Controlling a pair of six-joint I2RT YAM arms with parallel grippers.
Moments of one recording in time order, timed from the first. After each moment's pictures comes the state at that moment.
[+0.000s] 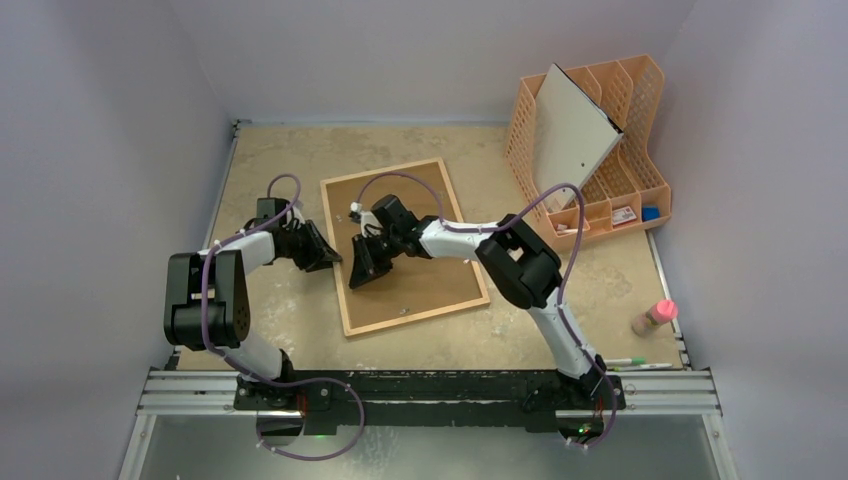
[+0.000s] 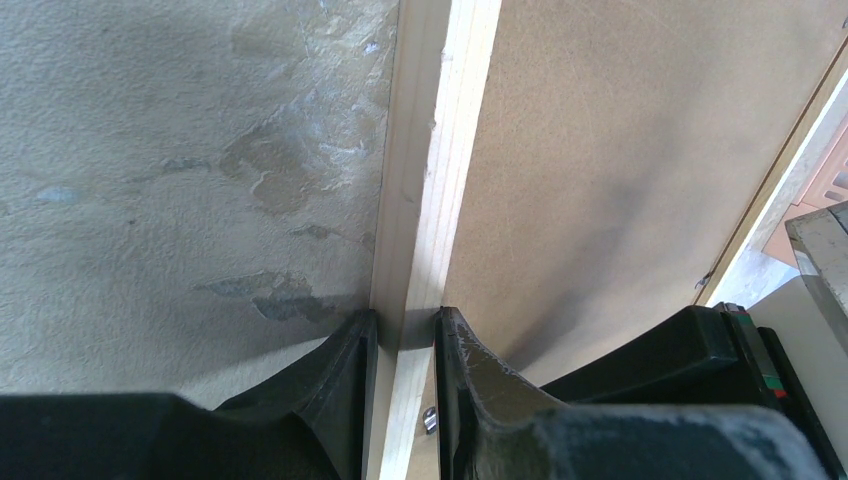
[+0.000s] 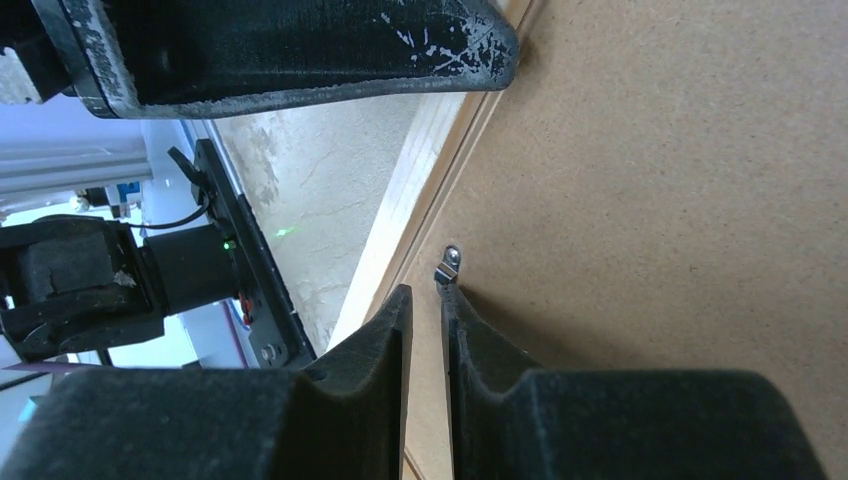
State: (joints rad) left arm 0.07 1.59 0.75 -0.25 0.47 -0.54; right arm 0.87 2.27 1.56 -0.12 -0.68 0.57
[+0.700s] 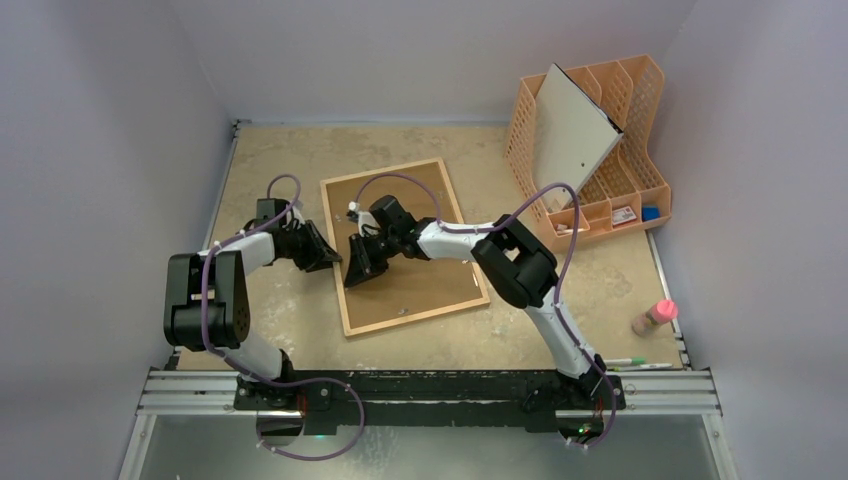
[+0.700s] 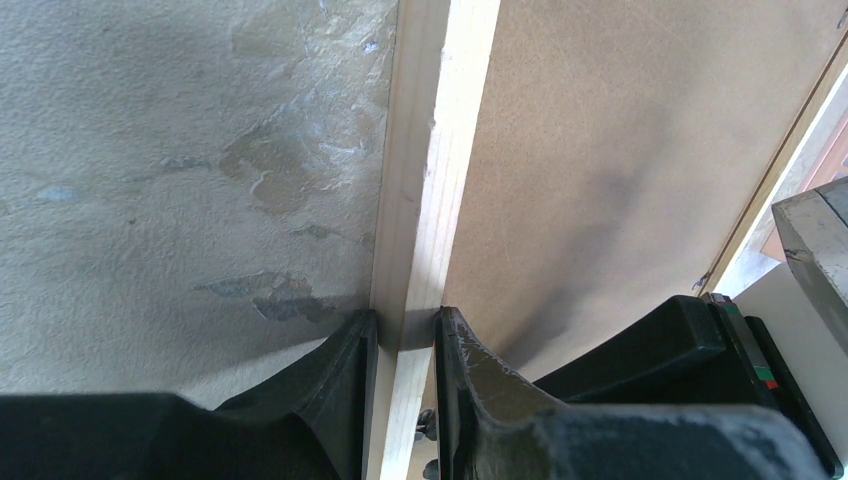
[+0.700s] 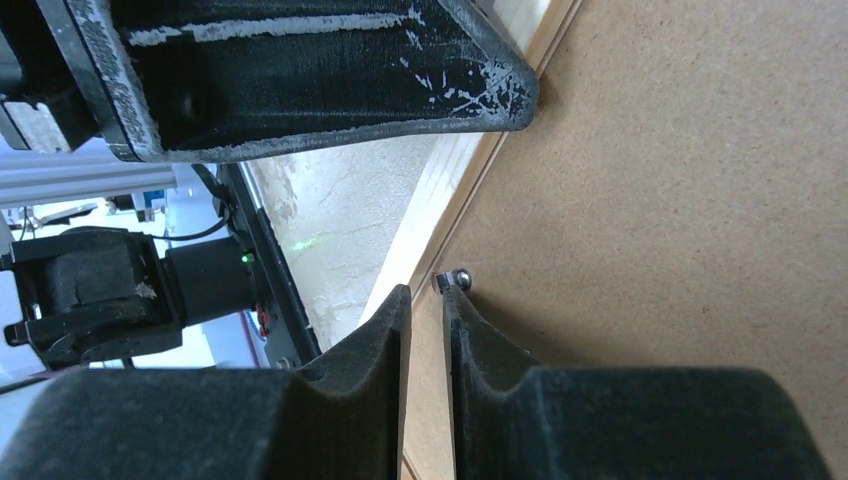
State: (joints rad) left arm 0.07 1.59 0.75 -0.24 0.48 -0.54; right arm 0.87 2.30 1.58 -0.05 -0.70 0.62
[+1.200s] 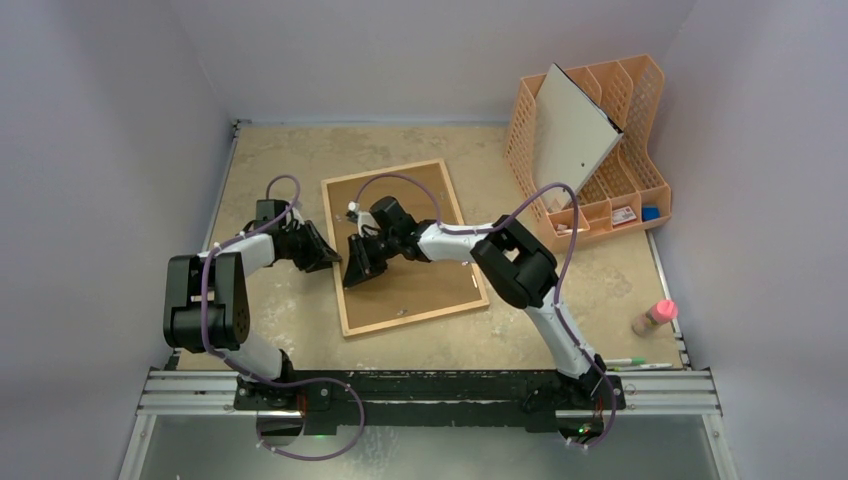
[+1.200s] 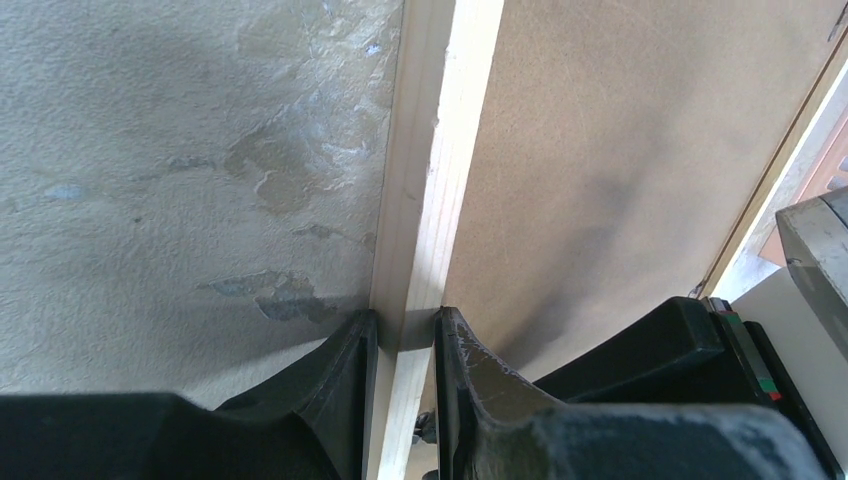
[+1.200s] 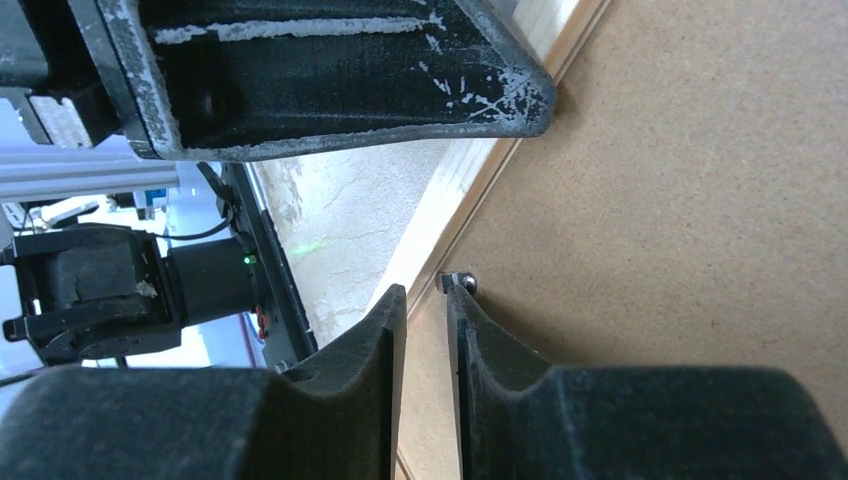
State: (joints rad) left arm 0.07 1.58 0.73 -0.22 0.48 -0.55; right arm 0.87 2.30 1.56 0.01 -0.71 0.63
